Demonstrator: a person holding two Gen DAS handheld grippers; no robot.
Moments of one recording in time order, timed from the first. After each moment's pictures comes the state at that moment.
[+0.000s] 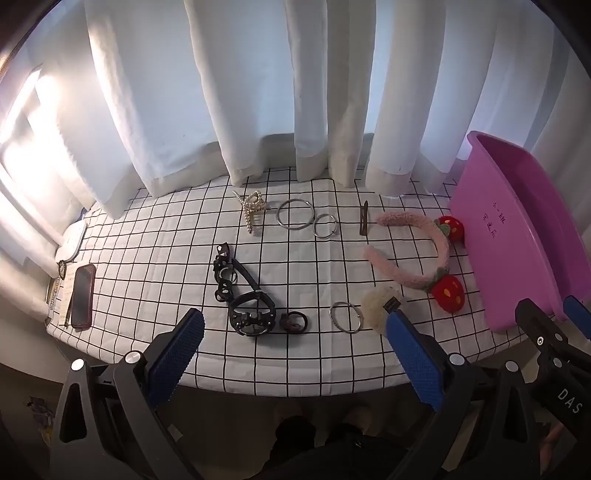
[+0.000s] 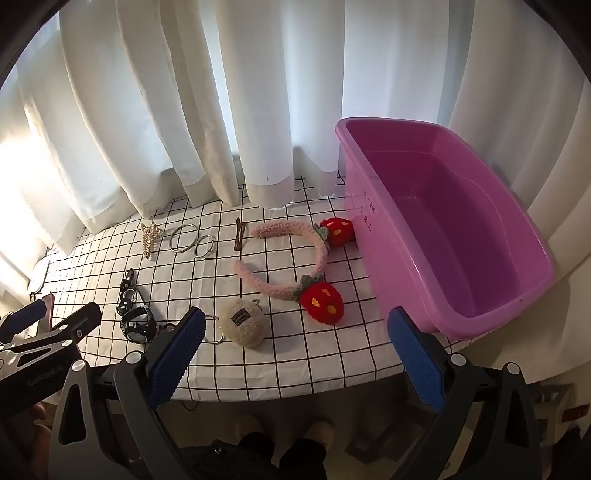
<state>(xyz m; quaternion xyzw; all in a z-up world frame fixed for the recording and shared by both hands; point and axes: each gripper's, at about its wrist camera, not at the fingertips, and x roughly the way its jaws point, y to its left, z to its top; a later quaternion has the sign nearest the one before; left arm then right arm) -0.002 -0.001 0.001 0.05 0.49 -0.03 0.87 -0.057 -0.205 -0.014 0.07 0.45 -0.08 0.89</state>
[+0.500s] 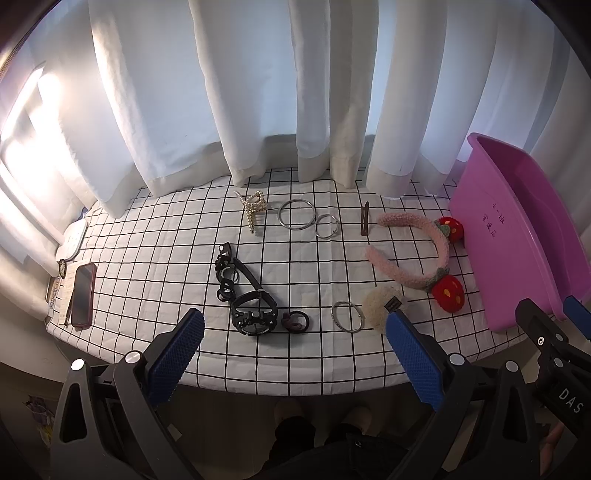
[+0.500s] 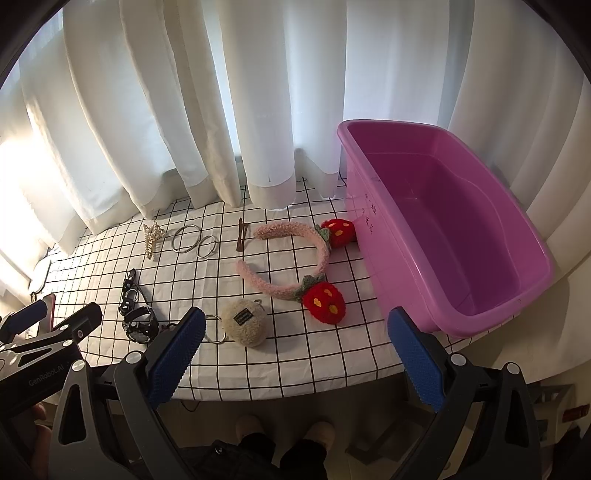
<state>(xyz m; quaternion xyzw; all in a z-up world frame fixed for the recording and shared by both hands) -0.003 0.001 0.002 0.05 0.49 -0.03 0.87 -0.059 -0.206 -0.013 0.07 0.45 -0.08 0.89</state>
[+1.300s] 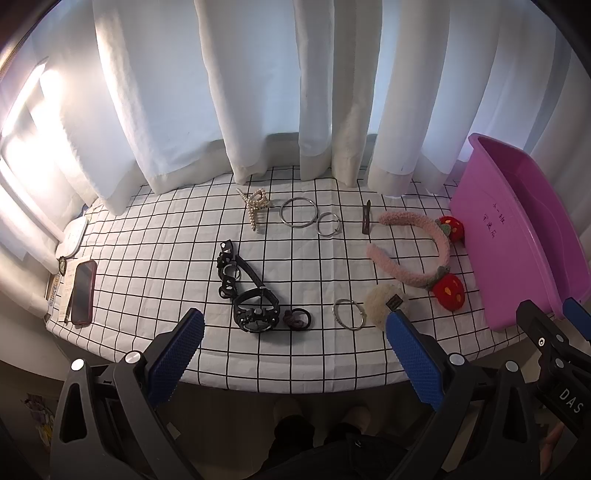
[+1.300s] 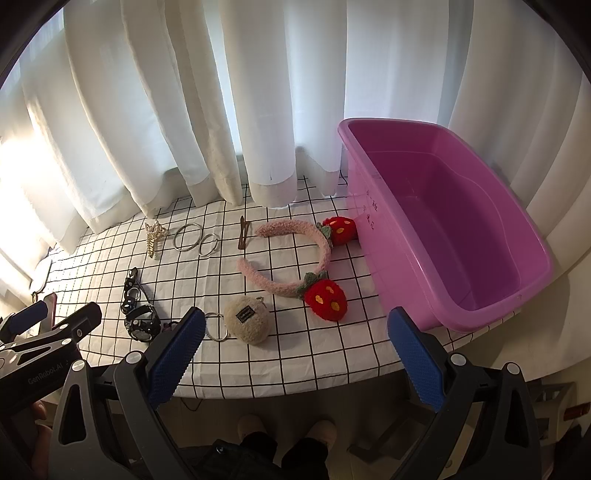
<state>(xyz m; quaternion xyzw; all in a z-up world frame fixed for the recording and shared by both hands) -0.005 0.007 0.001 0.04 0.50 -0.03 0.87 -0.060 -0.199 -0.010 0.07 0.45 -0.07 0.89</state>
